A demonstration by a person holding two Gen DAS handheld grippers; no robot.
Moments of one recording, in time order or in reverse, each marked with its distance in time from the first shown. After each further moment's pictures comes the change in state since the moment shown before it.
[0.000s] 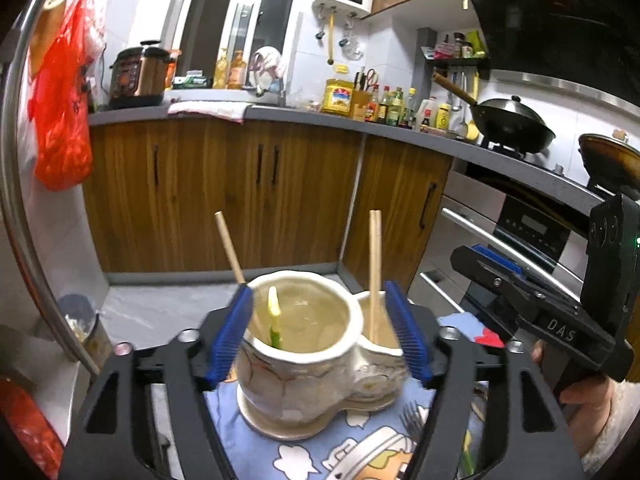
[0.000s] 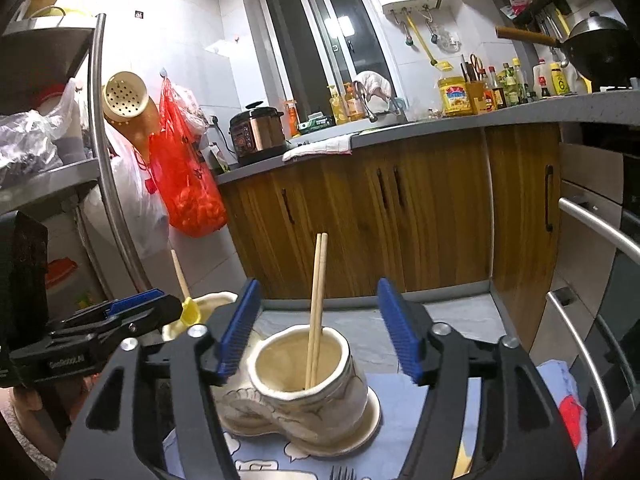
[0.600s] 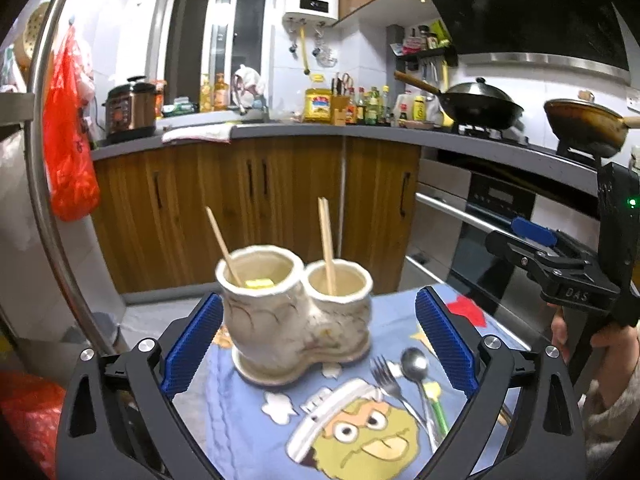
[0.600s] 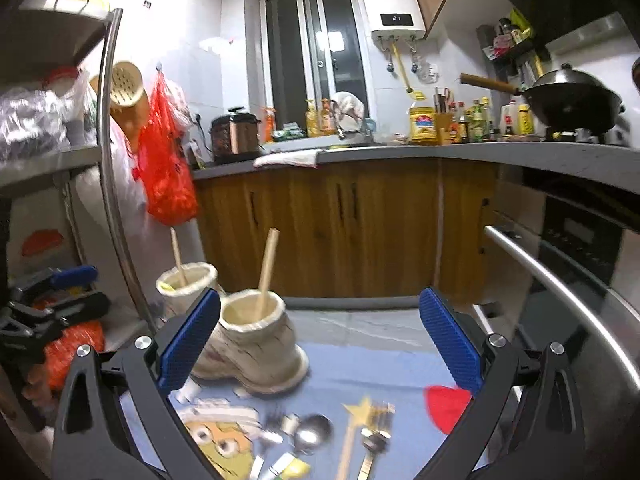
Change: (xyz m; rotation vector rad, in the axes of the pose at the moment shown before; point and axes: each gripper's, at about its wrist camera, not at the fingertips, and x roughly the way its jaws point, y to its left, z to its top) left arm -0.074 -0.055 -0.029 0.125 -0.008 0.013; right arm -0.108 -0.017 -0.011 -0.130 0.000 -0.176
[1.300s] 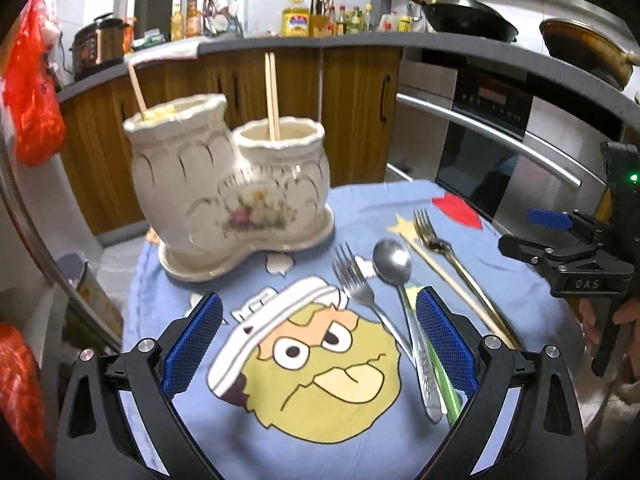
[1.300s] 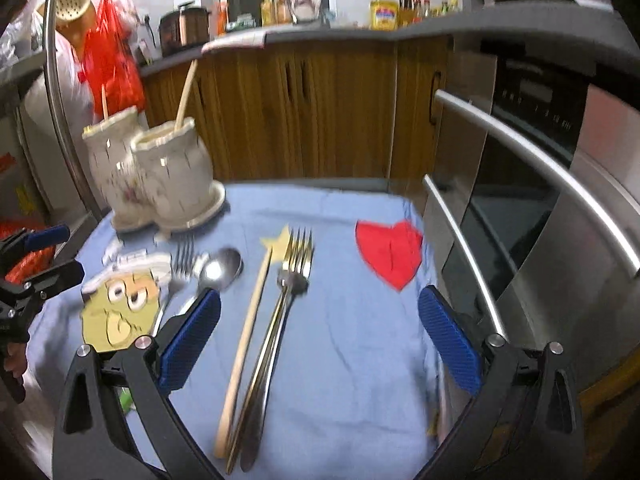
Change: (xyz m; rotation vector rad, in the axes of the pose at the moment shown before) left arm 0.064 -0.037 -0.089 0.015 0.264 -0.050; right arm 0.020 -0.045 -0.107 0.030 0.419 -0.110
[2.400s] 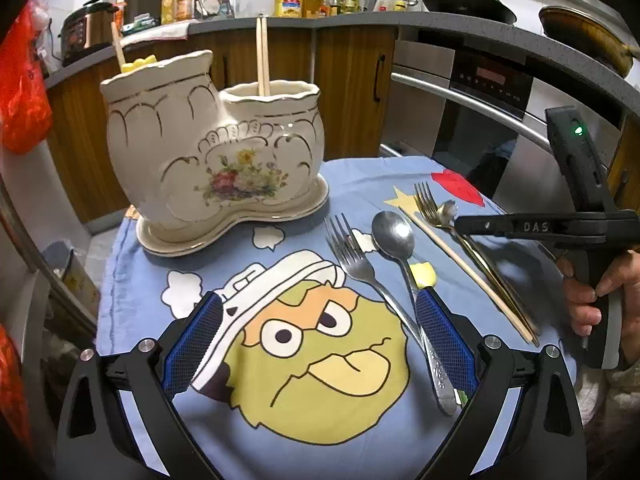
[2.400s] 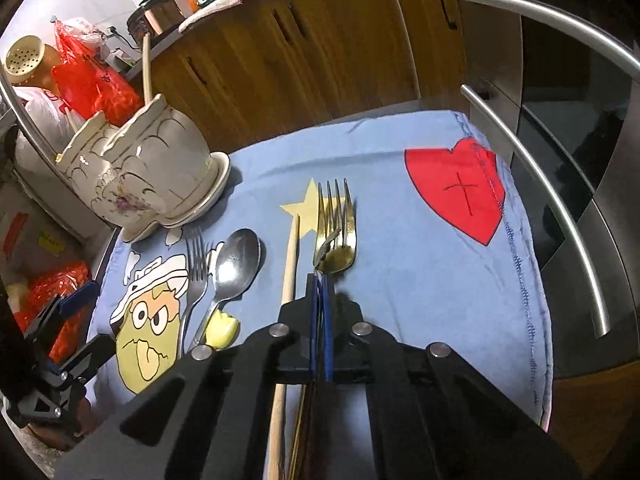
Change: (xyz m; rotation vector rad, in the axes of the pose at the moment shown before) left arm 0.021 -0.001 -0.011 -0.002 0.052 -0.033; right arm 0.057 -0.004 0.010 0.235 0.176 0.186
